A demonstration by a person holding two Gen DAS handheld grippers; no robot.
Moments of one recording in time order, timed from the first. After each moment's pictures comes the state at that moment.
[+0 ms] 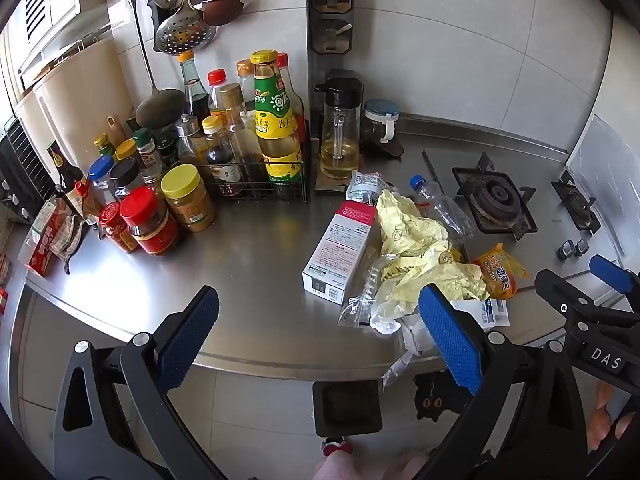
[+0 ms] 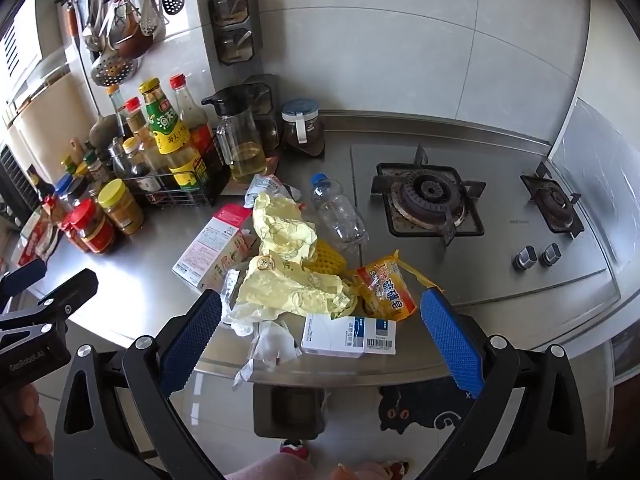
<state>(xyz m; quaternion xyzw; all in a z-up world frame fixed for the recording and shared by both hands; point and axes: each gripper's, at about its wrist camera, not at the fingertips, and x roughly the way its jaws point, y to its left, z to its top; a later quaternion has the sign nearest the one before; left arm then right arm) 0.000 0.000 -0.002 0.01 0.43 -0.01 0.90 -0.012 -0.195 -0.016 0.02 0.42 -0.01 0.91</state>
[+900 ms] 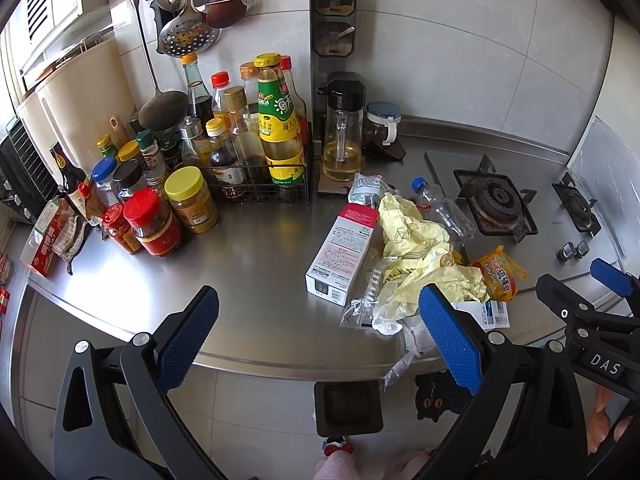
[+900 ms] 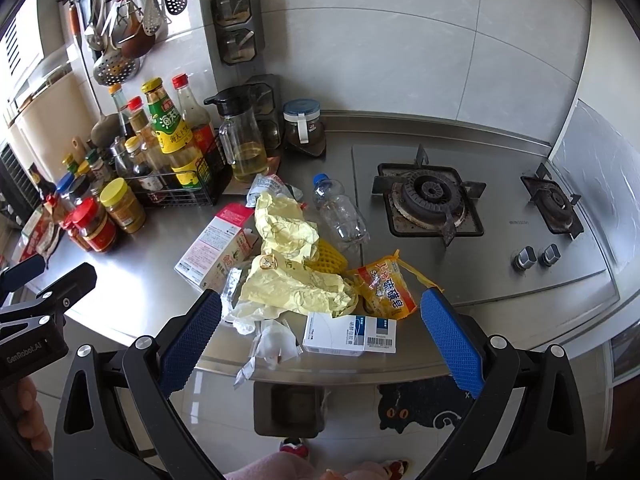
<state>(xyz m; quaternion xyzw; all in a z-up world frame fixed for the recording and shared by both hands) 0.000 0.002 0.003 0.01 0.43 0.00 0.90 -0.015 -0.190 -0.011 0.02 0.42 -0.01 0.91</state>
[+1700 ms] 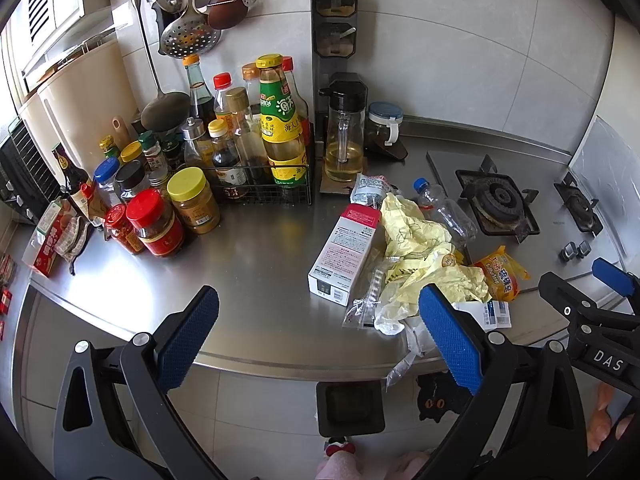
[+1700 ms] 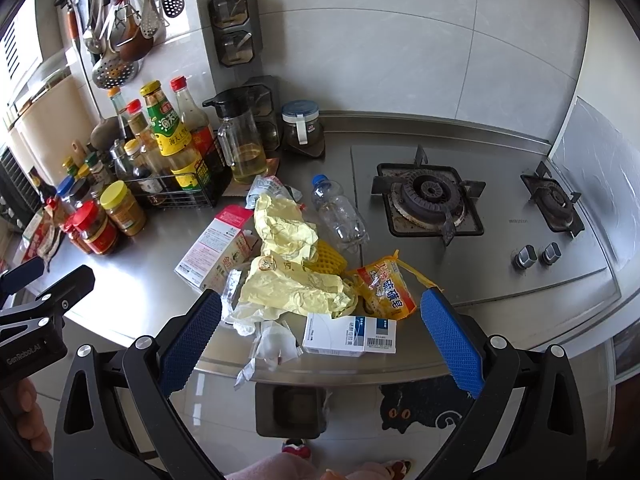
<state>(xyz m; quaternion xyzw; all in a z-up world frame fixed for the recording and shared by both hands) 0.000 0.003 0.009 0.01 0.43 0.00 0.90 -0.013 -0.194 -0.008 0.02 0.42 -0.01 0.91</state>
